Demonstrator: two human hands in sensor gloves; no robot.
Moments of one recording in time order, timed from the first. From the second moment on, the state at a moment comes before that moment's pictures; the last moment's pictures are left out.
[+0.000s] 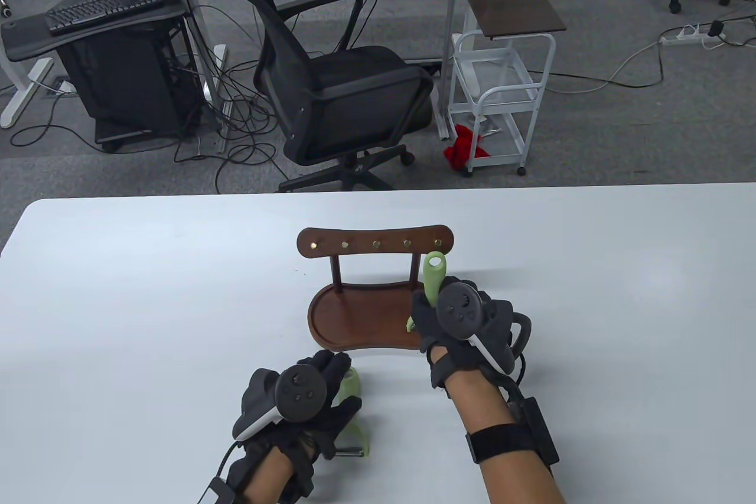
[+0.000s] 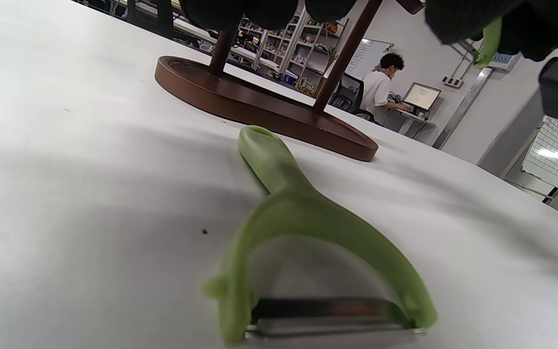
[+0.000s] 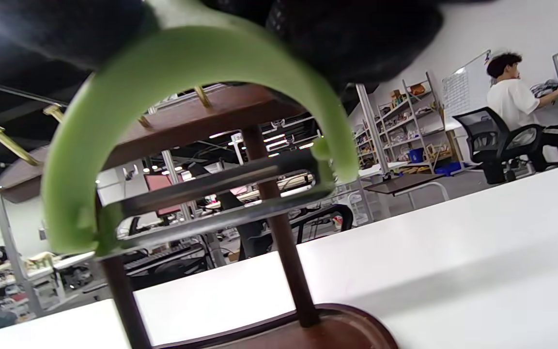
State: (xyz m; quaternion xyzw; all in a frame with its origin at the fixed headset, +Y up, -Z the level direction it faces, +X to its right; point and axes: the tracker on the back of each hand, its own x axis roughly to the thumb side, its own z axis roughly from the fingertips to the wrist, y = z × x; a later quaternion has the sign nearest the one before) left_hand -0.162 -0.724 -0.292 -0.11 -0.20 0.18 0.96; right_hand 0.101 -0.648 -0.353 -0.01 -0.15 0.97 0.19
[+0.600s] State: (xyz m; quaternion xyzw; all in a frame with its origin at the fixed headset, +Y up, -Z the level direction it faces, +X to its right) left_hand -0.155 -0.725 -0.288 -0.10 -0.21 0.18 0.96; right_hand 0.112 -0.672 -0.293 0.00 -0.08 0.97 0.22
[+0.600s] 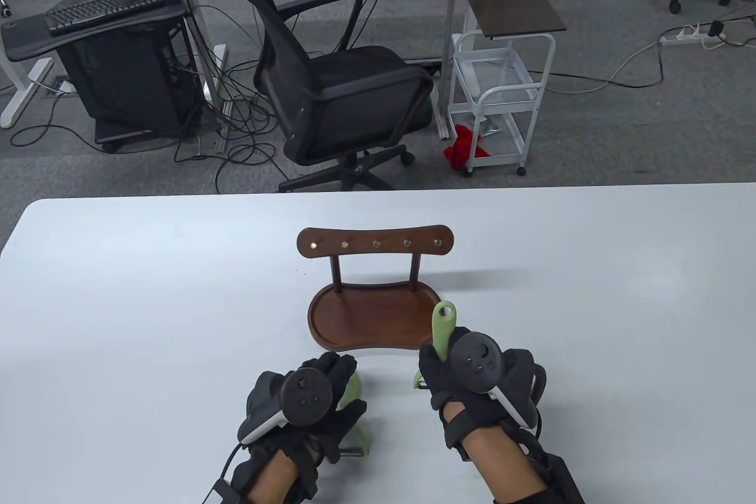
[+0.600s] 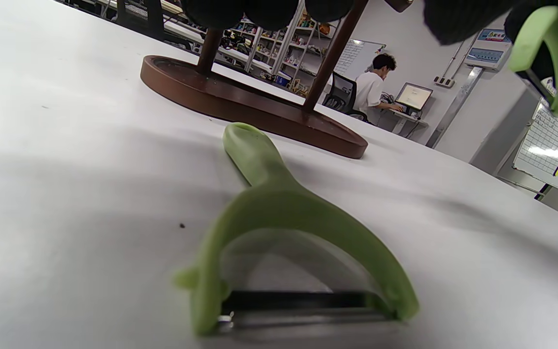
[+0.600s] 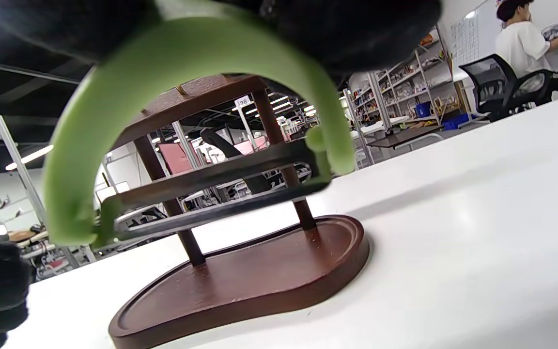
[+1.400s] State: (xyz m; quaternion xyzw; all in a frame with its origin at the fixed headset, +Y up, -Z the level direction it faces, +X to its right) left_hand -0.153 -0.730 -0.287 -0.10 -0.21 0.17 0.96; right_hand 0.107 -0.718 -0.279 0.03 0.01 0.98 0.19
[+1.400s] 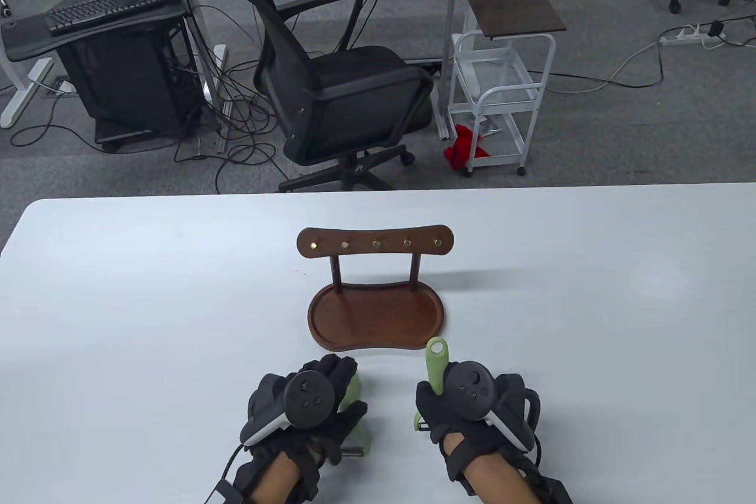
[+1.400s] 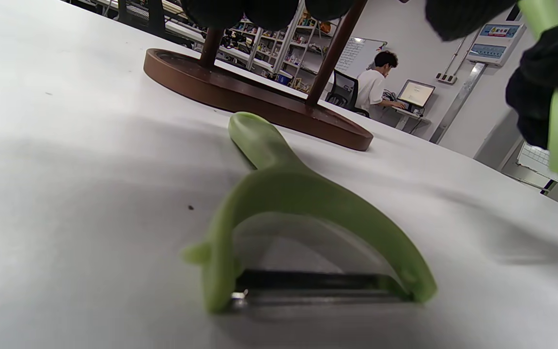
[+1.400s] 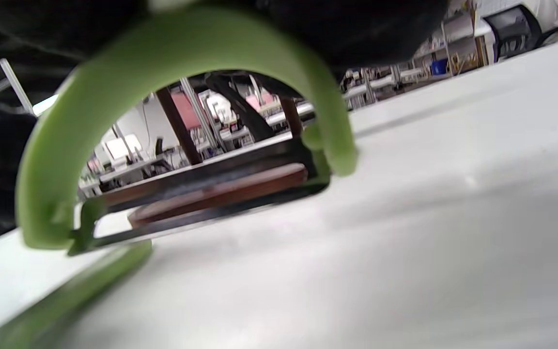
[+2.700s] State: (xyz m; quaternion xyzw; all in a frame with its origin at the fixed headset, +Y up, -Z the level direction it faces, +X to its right) left_hand -0.153 -0.732 -0.287 -0.11 -0.21 0.17 0.96; right_hand 0.086 -0.766 -0.294 -0.02 0.08 0.99 0.07
